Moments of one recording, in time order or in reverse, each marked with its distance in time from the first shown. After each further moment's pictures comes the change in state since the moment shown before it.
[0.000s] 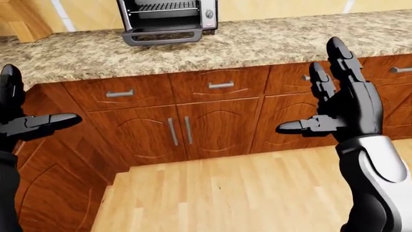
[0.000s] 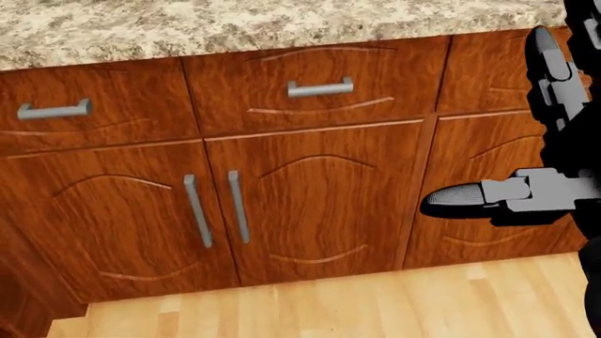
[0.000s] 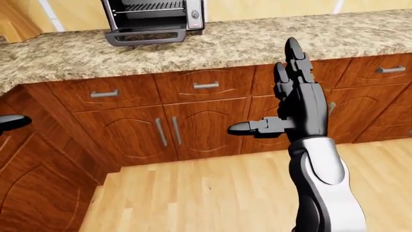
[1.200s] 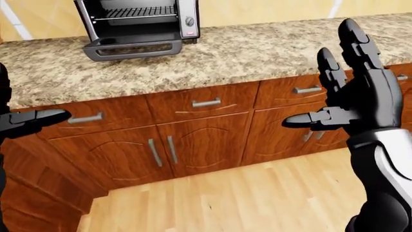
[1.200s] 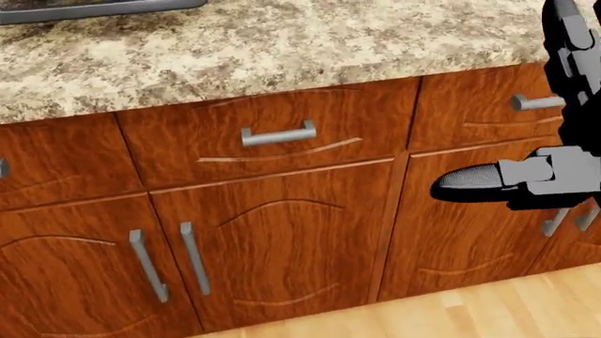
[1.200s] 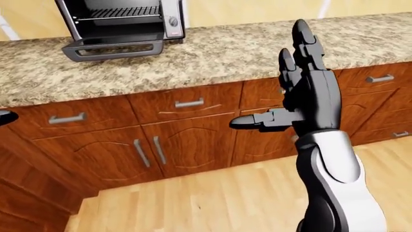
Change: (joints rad) left arm -0.010 0.049 0.032 0.005 -0.046 0.030 0.030; right arm -0.077 -0.058 -0.037 -0.054 0.084 0.089 -0.043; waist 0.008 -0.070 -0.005
